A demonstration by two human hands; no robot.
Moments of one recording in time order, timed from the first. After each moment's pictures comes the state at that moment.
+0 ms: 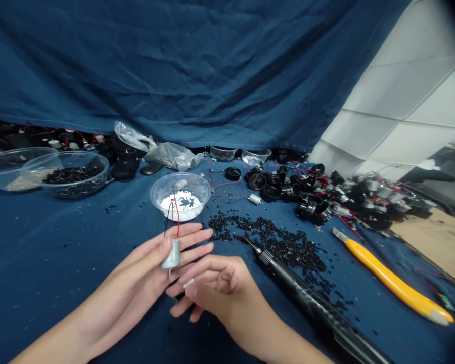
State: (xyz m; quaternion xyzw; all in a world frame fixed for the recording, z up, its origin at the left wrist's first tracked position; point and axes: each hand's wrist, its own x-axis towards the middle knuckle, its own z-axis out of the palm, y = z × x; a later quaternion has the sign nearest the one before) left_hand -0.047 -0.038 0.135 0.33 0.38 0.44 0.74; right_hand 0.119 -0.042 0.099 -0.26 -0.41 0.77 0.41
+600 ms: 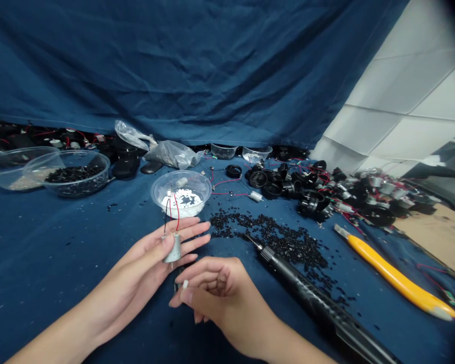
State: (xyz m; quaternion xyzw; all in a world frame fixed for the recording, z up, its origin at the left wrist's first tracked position) left_hand -0.047 -0.035 0.133 0.38 0.39 0.46 0.70; right_hand 0.116 -0.047 0.096 -0.28 -0.47 0.73 0.41
